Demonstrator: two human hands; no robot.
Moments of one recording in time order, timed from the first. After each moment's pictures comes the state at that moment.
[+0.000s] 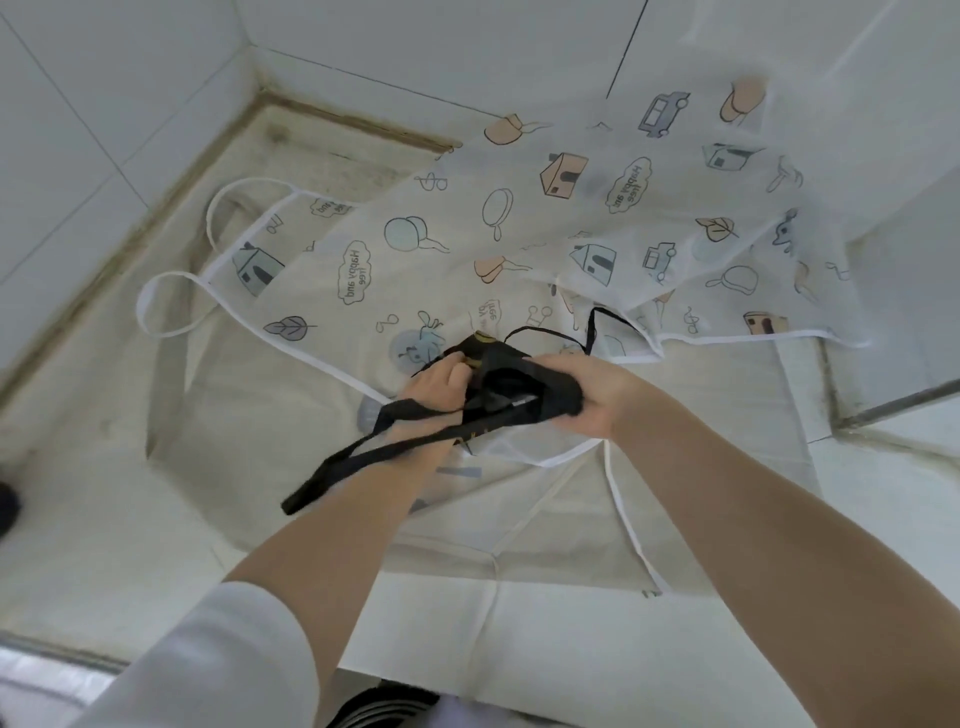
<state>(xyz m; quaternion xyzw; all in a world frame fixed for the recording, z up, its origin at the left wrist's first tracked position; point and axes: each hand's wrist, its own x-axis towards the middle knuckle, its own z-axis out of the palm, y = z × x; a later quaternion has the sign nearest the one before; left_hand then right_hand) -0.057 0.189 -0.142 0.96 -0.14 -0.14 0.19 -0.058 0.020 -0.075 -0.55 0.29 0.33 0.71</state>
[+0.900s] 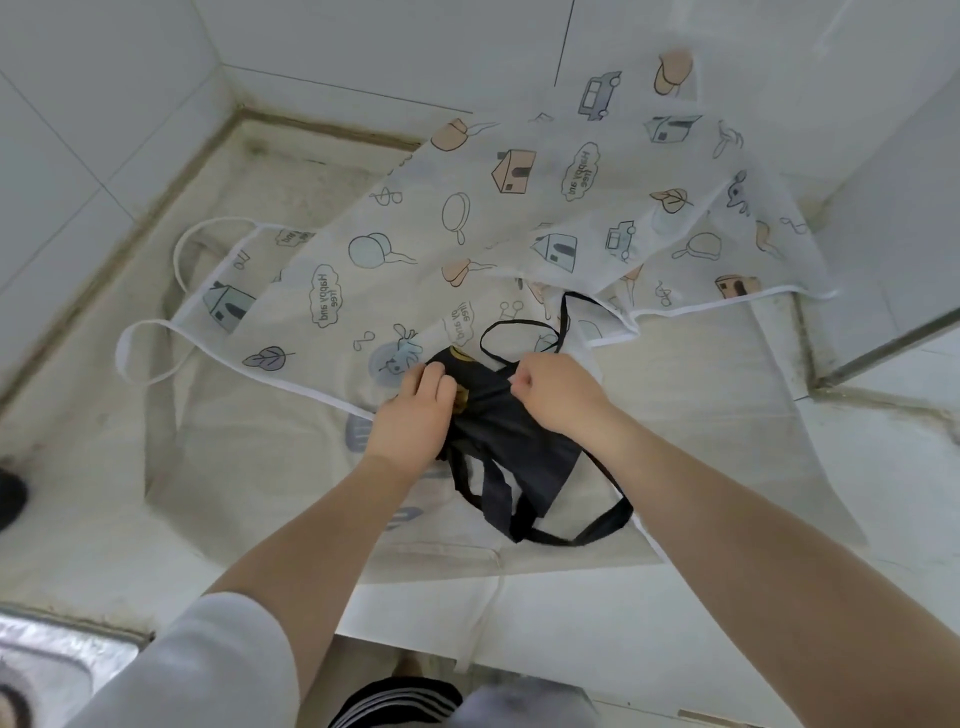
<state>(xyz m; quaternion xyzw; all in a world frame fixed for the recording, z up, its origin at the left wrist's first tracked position) -0.113 0.174 -0.143 0.98 -0.20 0.01 0.01 -0.093 0.006 -0.086 -0.96 0.01 0.23 0.16</state>
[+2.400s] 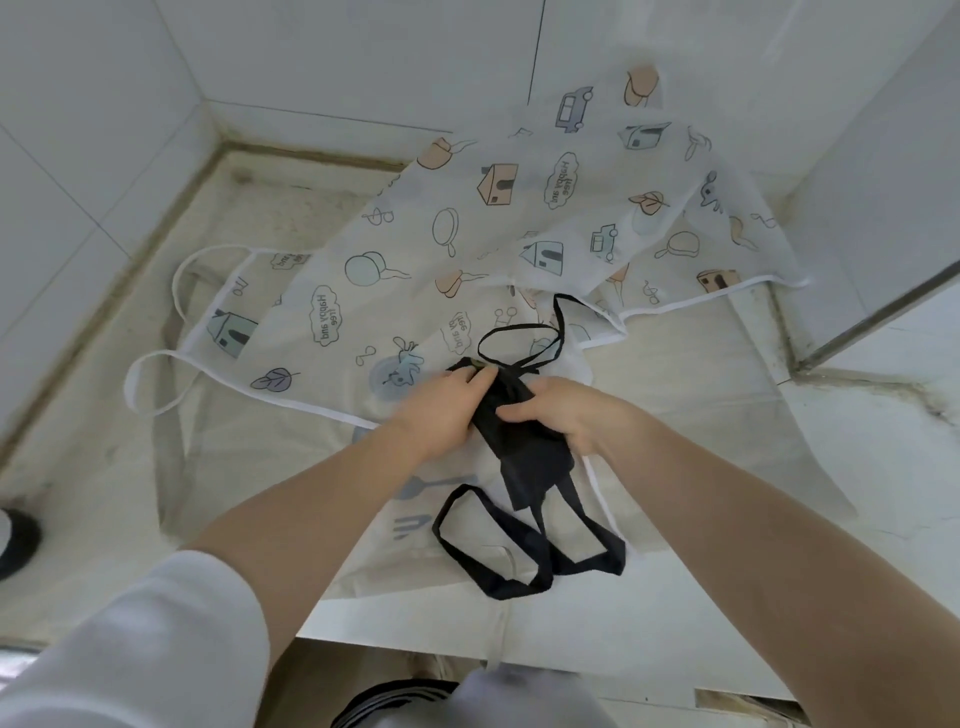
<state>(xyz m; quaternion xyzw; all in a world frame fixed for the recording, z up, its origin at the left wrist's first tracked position) -0.083 0.159 -0.114 0.94 -0.31 -0.15 0.06 -0.111 0.001 -0.083 -0.72 0.21 0.35 0.56</state>
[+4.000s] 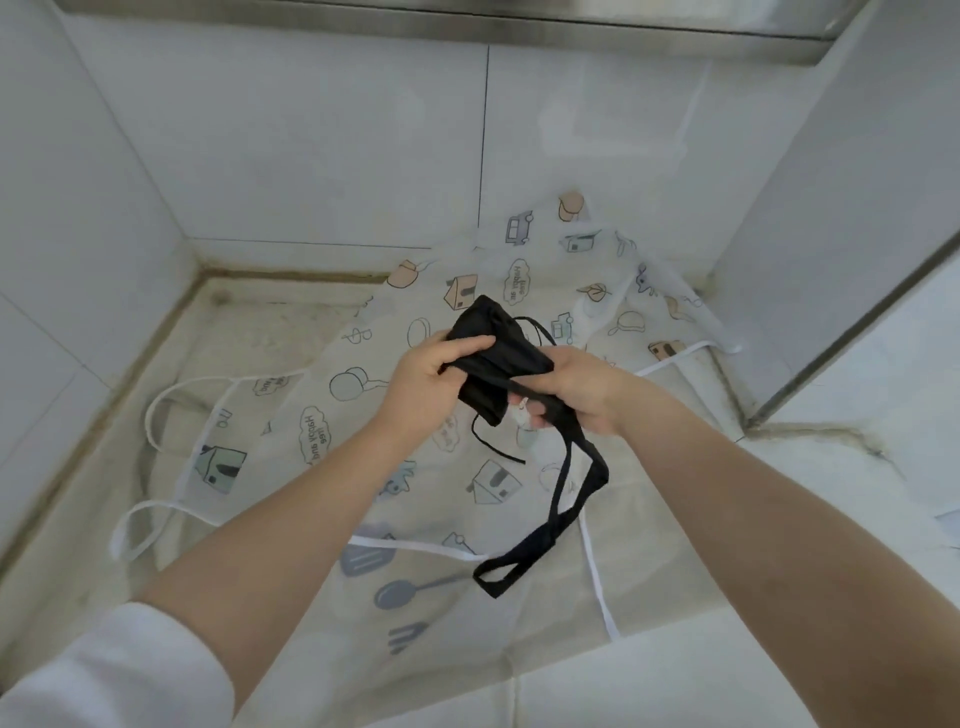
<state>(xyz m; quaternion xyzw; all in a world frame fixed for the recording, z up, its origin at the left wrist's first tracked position) -0.035 0.137 -0.007 0.77 -0.17 -0.06 0.61 -0.065 -0.038 0.009 -0.70 0.10 0.22 0.67</state>
